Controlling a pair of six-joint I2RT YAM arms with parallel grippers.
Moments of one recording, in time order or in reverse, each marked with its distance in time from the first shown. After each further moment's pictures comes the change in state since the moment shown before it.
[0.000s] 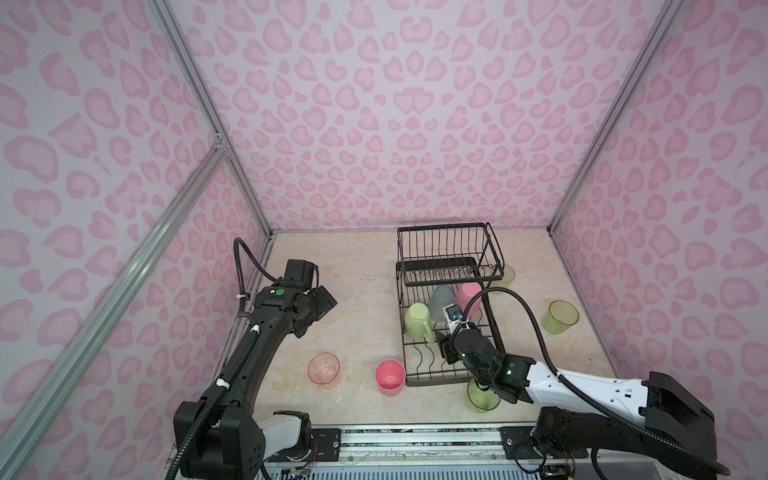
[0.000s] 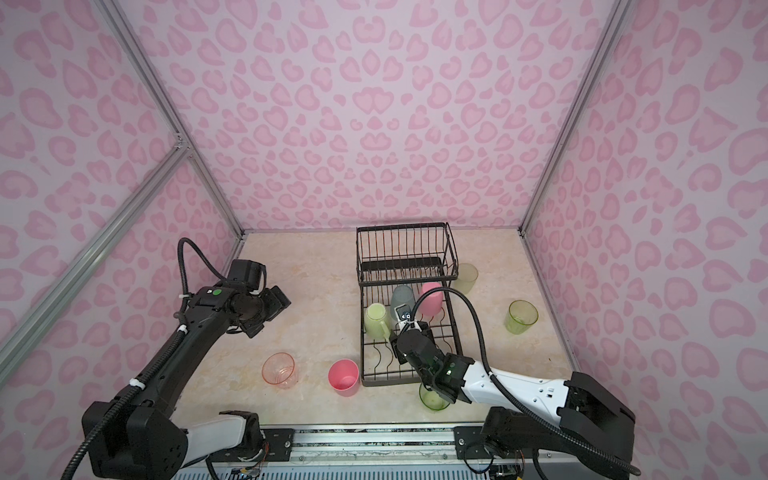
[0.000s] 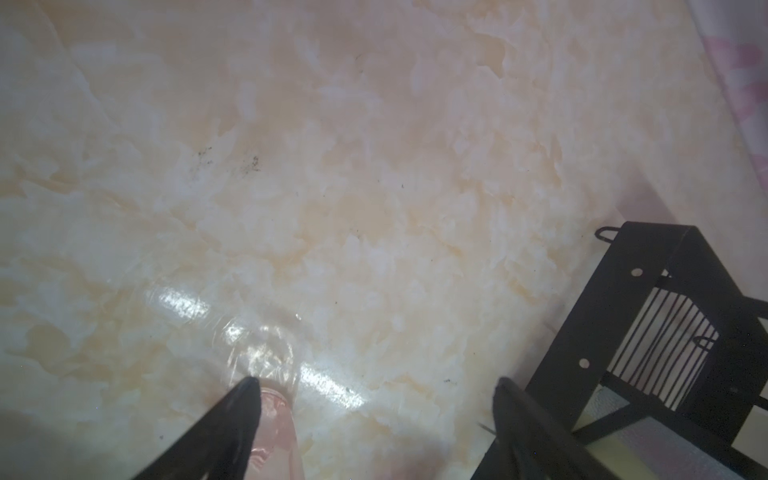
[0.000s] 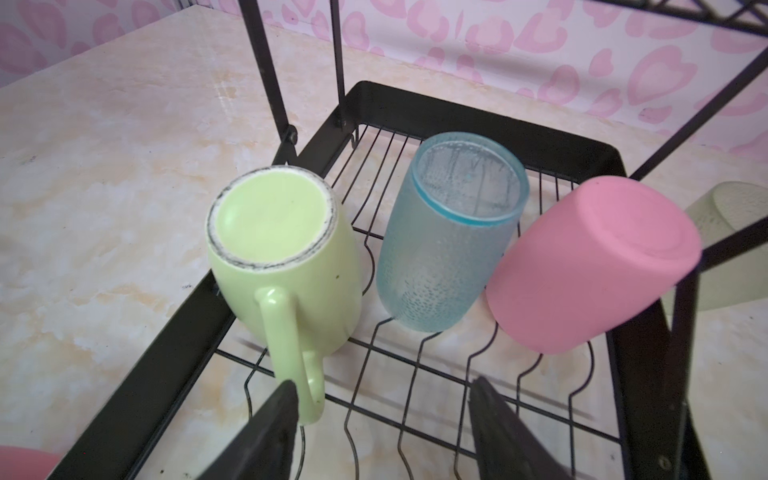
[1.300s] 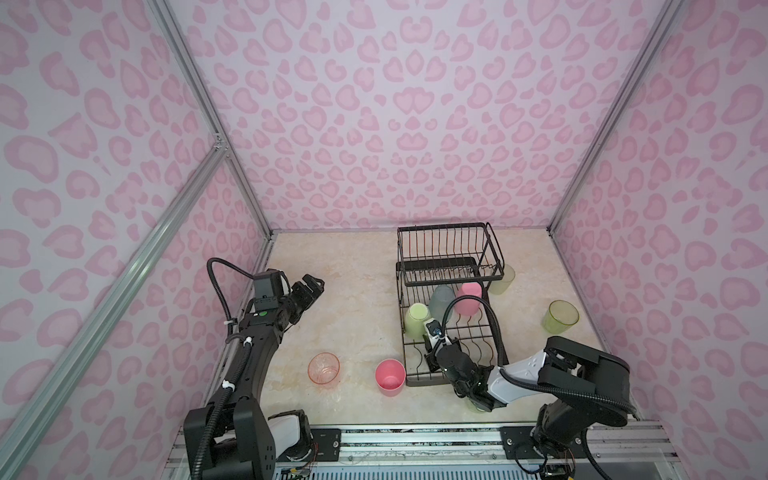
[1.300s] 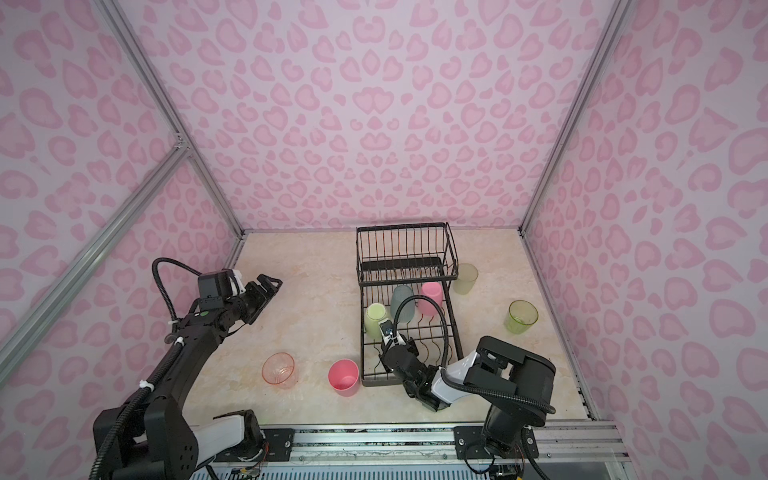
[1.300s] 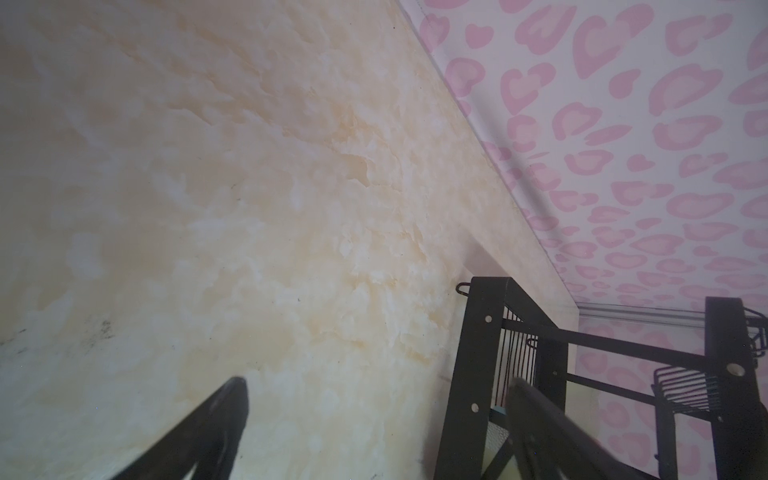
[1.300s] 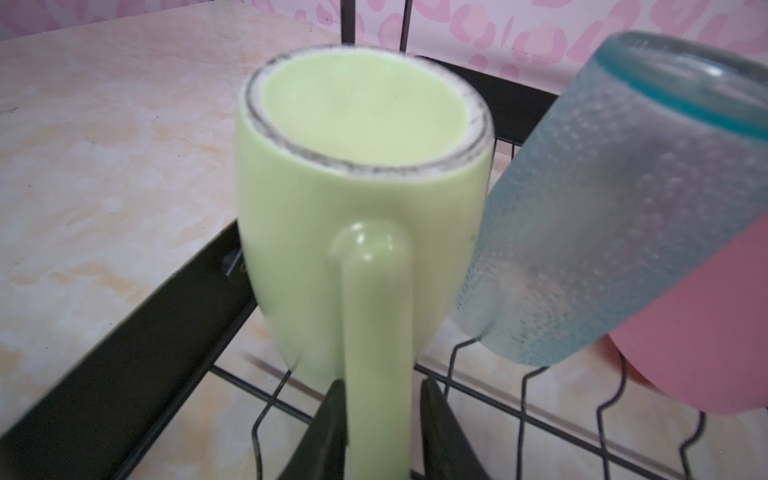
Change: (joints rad) left arm 0.311 -0.051 -0.285 0.653 0.401 0.166; right arm 0.065 0.478 -0.119 0.713 0.047 -0.115
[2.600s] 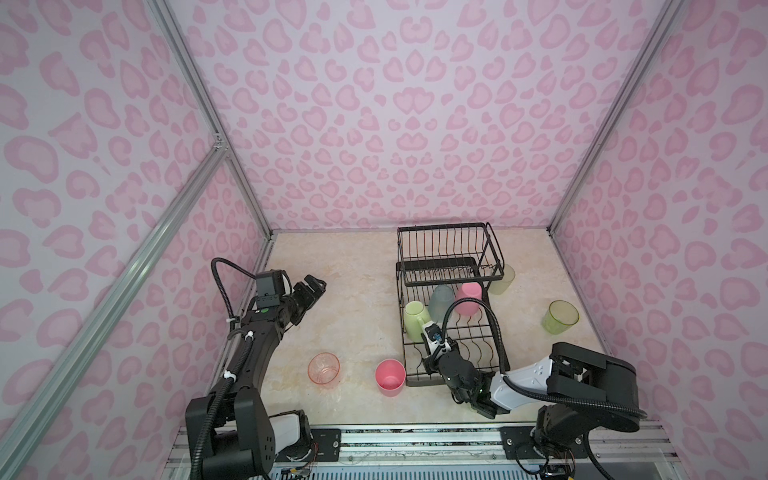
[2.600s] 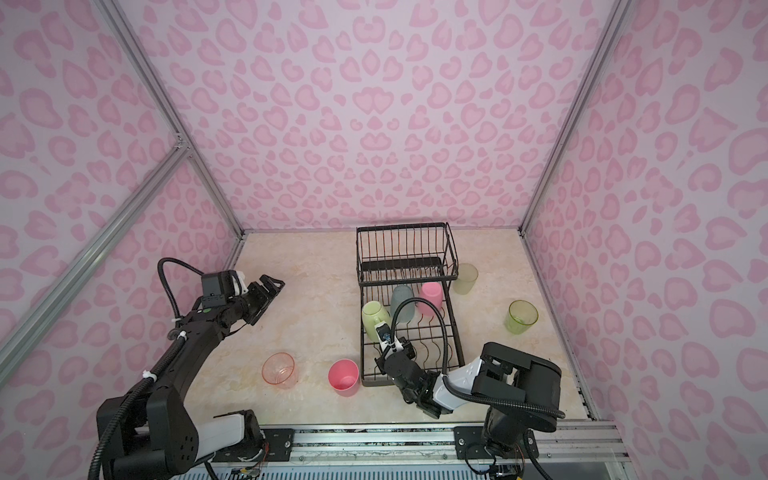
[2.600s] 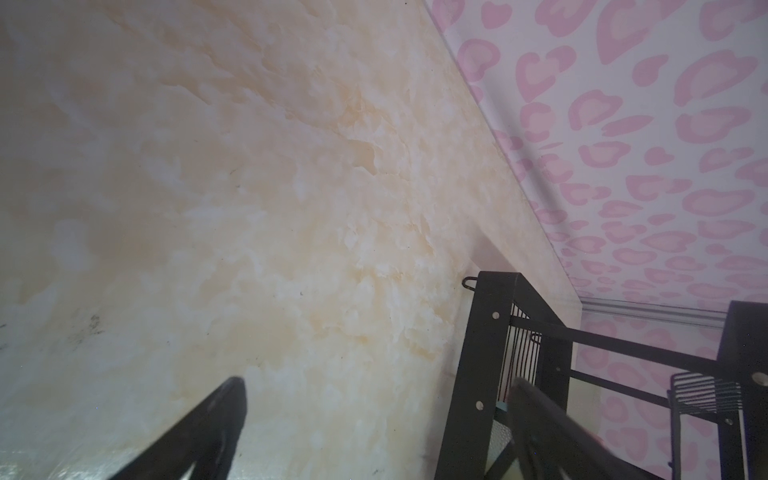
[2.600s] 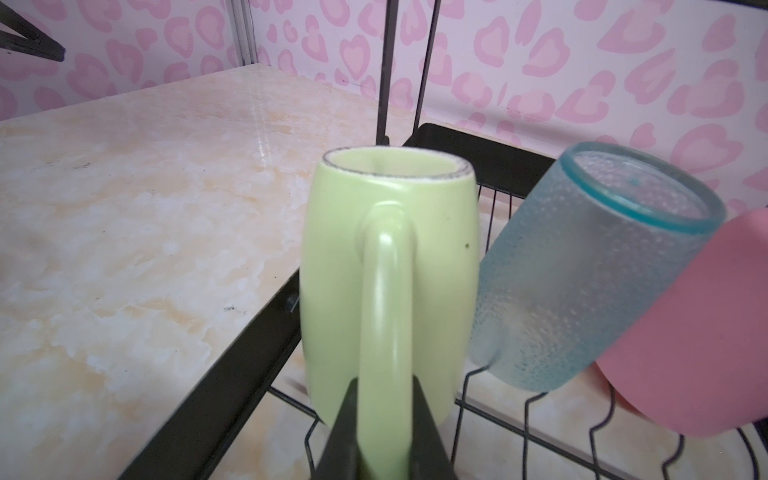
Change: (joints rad) left arm -0.002 0.044 0.009 0.000 0.017 -0.007; right arm 0.072 -0.036 -0.017 0.093 0.076 -0.043
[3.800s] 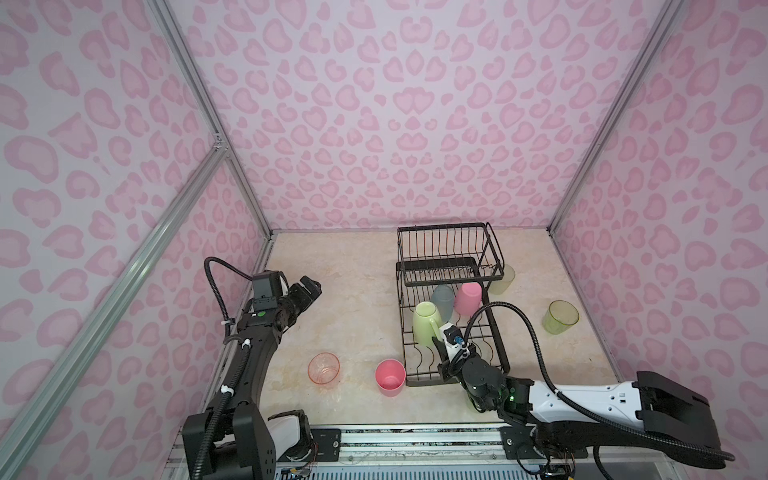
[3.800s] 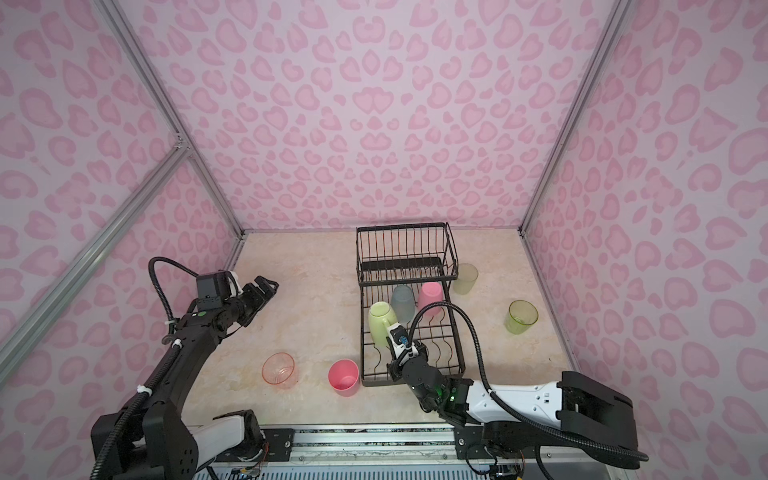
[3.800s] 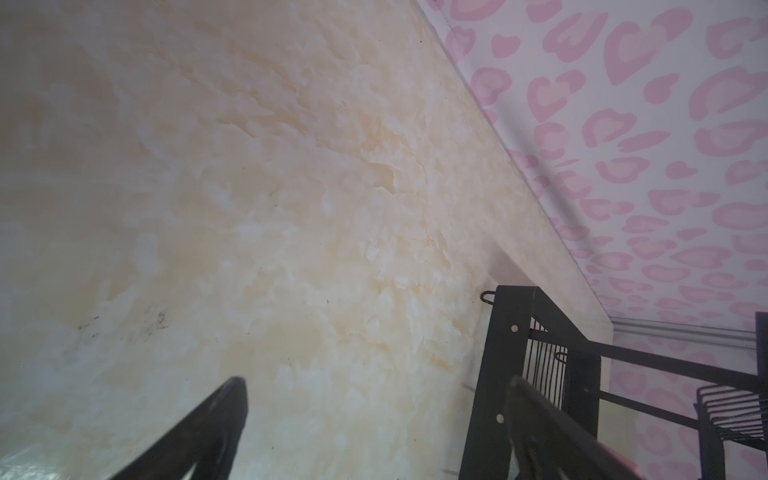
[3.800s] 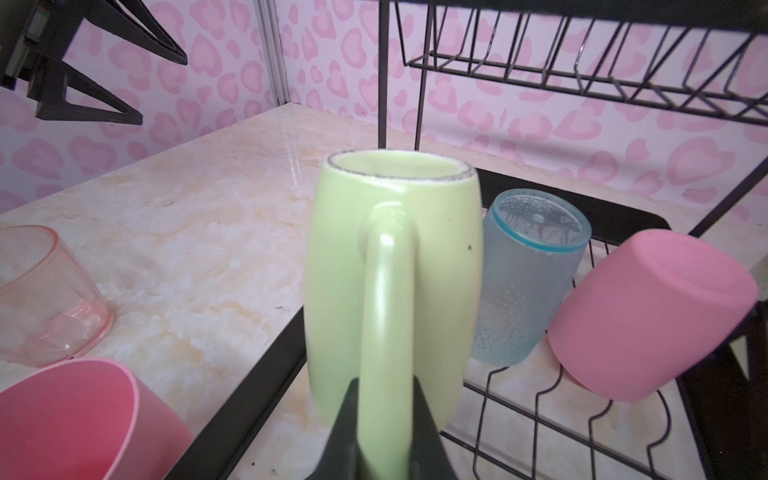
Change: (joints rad) left arm 0.005 -0.058 0.003 -0.048 -0.081 0.029; right arm 0.070 -0.436 -0.053 -0.348 -0.004 0.060
